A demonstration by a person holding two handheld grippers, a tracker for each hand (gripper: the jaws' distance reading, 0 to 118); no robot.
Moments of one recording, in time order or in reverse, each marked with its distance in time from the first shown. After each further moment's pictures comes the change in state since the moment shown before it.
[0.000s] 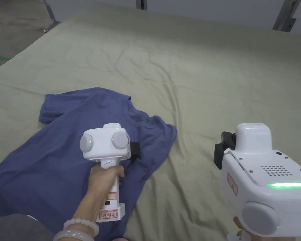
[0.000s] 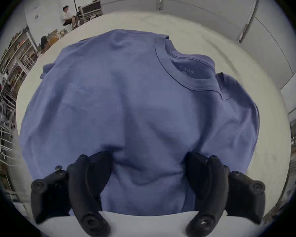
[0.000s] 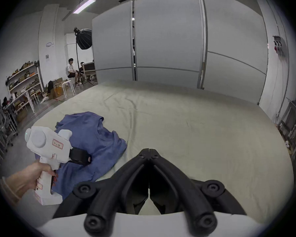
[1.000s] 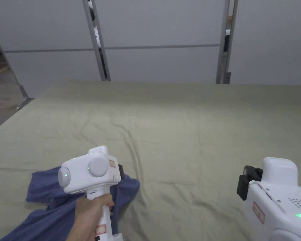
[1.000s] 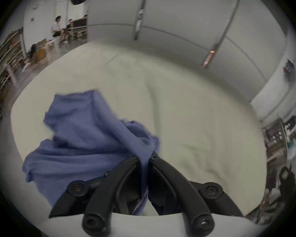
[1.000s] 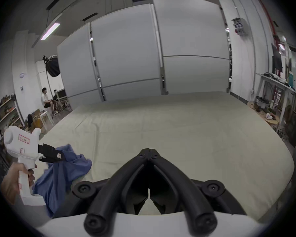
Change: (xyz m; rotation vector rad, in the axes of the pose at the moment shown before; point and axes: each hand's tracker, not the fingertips) left arm 0.102 0.015 0.141 0.207 -0.271 -0.046; right arm 0.133 0.005 0.097 0.122 -0.220 -0.249
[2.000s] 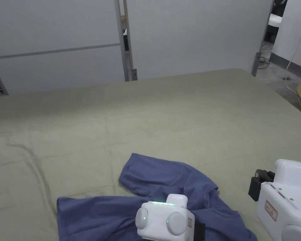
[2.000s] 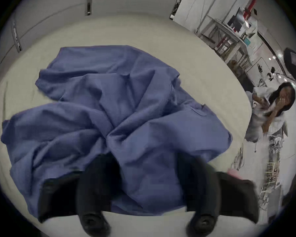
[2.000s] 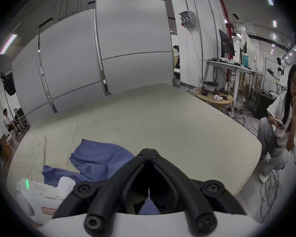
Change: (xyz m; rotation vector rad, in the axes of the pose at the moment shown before) left arm 0.306 -0.230 -0.060 -0.408 -0.412 -0.610; right arm 0.188 -0.025 0.069 -0.027 -0.397 -0.157
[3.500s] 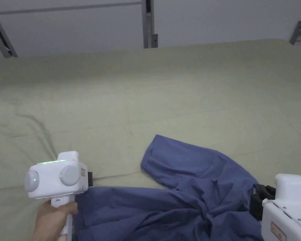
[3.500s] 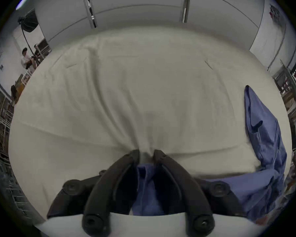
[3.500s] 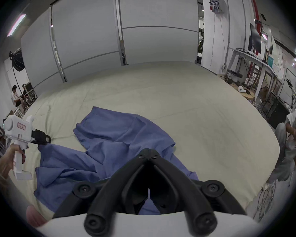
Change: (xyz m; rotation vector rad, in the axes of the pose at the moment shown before) left arm -0.315 0.048 0.067 0.123 0.487 0.348; right arm -0.074 -0.042 -0.073 -0.207 0.114 0.140
